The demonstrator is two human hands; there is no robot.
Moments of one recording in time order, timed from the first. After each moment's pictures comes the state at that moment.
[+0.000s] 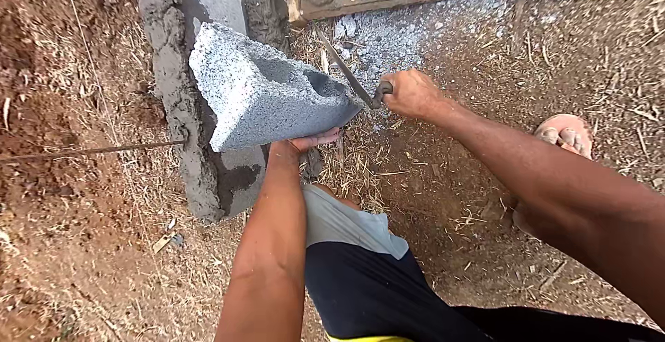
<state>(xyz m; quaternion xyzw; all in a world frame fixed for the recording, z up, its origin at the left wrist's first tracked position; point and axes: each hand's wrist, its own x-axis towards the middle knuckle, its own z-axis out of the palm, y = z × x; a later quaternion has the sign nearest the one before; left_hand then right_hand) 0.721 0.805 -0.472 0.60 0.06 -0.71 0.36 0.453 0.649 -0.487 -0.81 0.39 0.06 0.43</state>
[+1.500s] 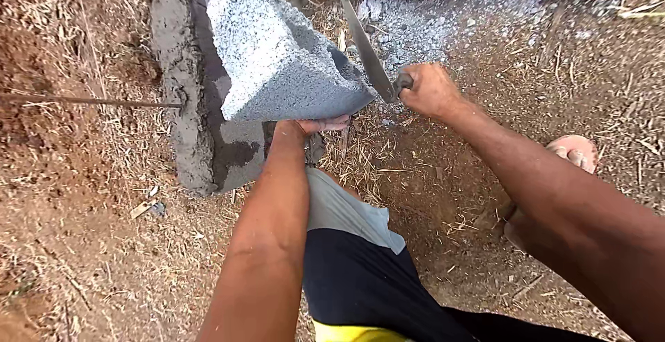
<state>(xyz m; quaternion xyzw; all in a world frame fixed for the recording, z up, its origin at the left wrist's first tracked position) 0.709 0.800 -0.456 0.65 0.07 -0.66 0.37 0.463 0.651 -0.492 -0.81 0.38 0.05 0.44</state>
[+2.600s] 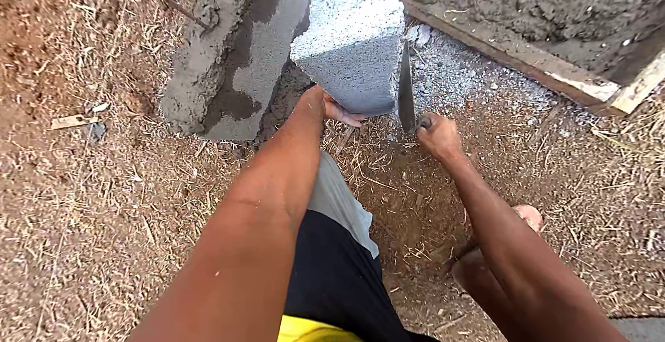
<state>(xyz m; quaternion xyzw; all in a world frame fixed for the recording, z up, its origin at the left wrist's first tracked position) 0.710 0.804 -0.455 0.59 0.13 -0.65 0.46 0.446 0.676 -0.521 -0.82 0.42 0.08 0.38</state>
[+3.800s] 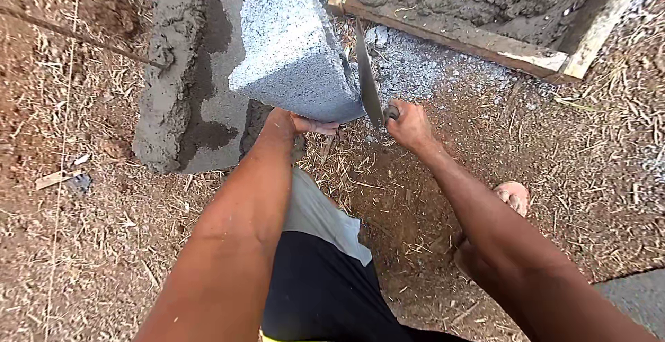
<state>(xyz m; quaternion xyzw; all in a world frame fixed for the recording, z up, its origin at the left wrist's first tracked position) 0.720 0.807 -0.471 0.60 0.04 -0.70 0.39 0.465 0.670 -0.495 -0.82 0.40 0.04 0.40</state>
